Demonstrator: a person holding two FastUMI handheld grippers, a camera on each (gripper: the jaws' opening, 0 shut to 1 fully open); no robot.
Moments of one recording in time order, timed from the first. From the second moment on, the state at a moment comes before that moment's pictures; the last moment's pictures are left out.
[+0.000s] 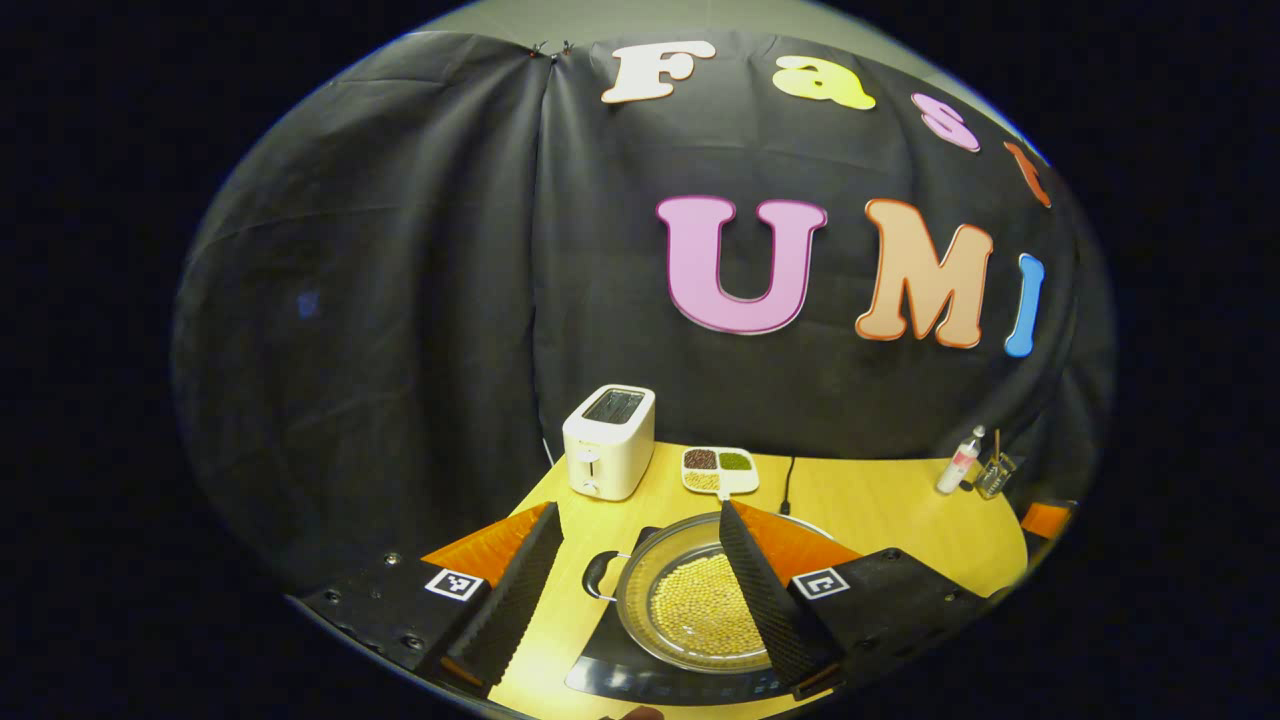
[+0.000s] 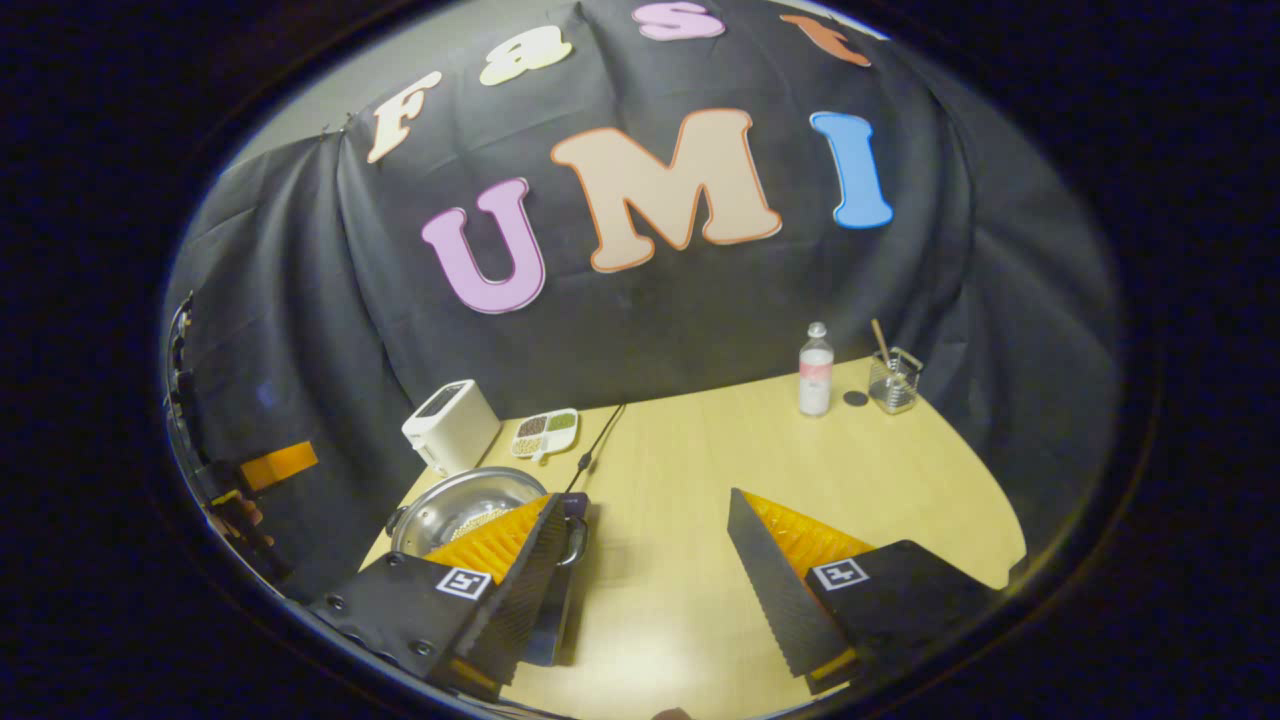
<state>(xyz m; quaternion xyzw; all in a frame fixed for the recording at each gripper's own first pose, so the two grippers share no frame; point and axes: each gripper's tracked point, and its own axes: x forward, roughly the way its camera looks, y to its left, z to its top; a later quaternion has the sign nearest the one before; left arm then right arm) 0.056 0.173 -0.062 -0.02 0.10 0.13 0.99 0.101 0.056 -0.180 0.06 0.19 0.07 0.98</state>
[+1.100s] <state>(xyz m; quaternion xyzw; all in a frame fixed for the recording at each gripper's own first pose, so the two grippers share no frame) -0.098 0.062 0.046 0.01 -0.05 0.11 0.99 -0.095 0.043 -0.058 0.02 0.01 0.09 1.00</state>
